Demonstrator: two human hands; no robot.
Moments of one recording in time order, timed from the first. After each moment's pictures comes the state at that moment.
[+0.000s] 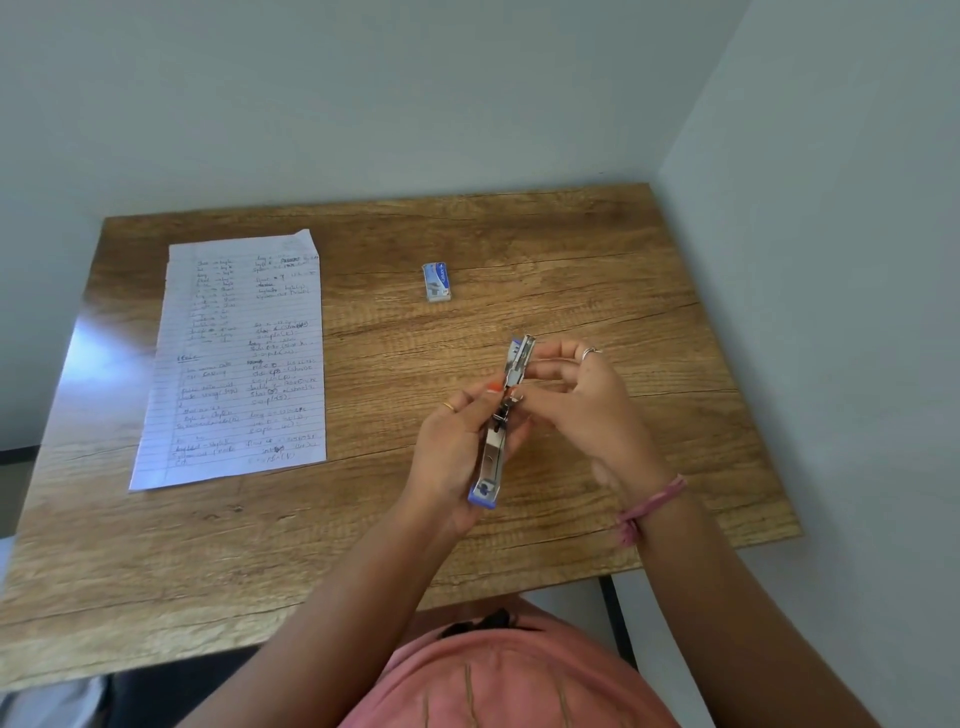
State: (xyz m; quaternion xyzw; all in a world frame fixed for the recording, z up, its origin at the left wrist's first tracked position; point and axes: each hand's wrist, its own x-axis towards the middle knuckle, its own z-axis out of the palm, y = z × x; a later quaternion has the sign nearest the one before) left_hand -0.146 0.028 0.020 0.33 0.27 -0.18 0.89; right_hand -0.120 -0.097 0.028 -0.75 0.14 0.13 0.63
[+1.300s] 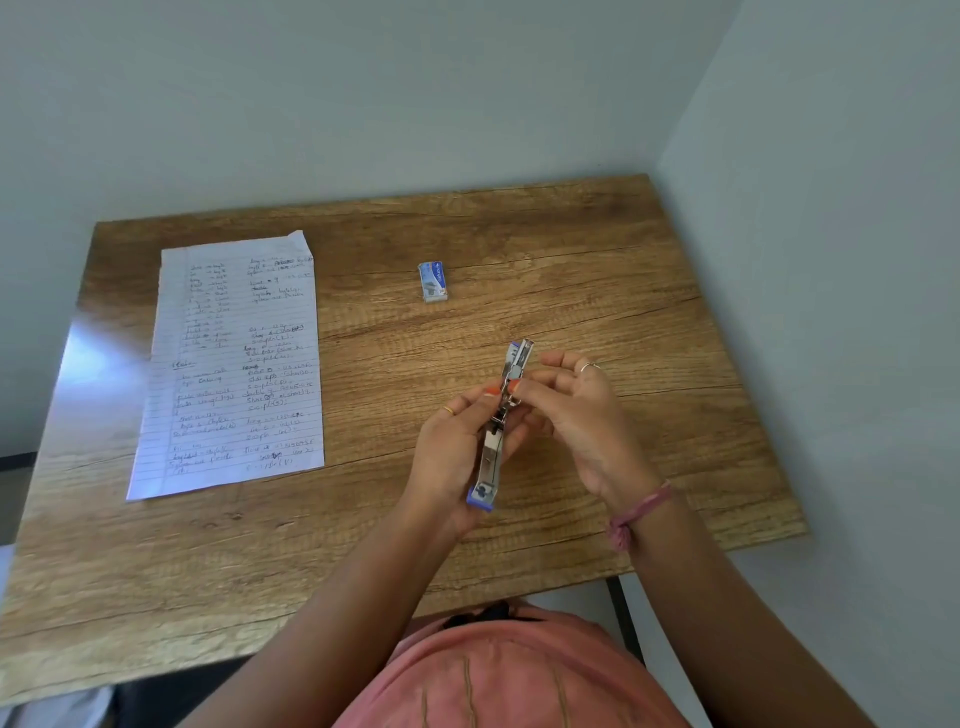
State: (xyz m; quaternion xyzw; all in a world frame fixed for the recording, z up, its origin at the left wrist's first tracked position) left_hand -0.140 0.027 0.007 0.33 0.28 -0.19 0.88; right_hand -0.118 -0.097 0.005 -0.67 0.18 0.13 0.71
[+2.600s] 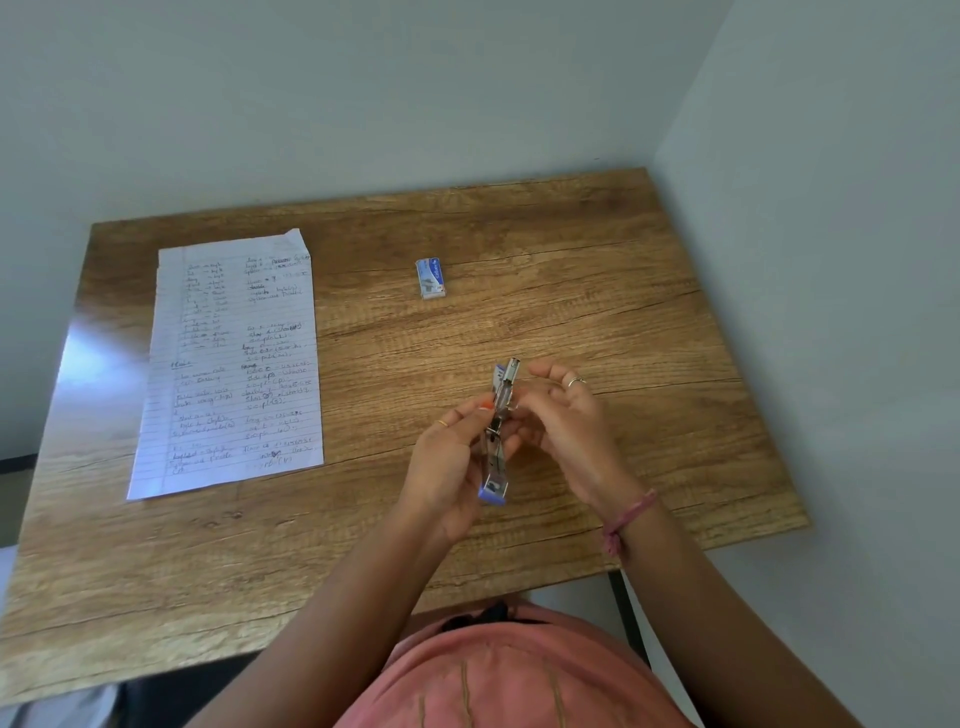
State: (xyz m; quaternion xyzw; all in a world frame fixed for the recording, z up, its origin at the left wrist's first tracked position) left_hand -0.147 0.033 -0.009 0.36 0.29 -0.22 0.86; right_hand -0.127 -0.097 -0.026 -0.62 0.18 0.16 0.75
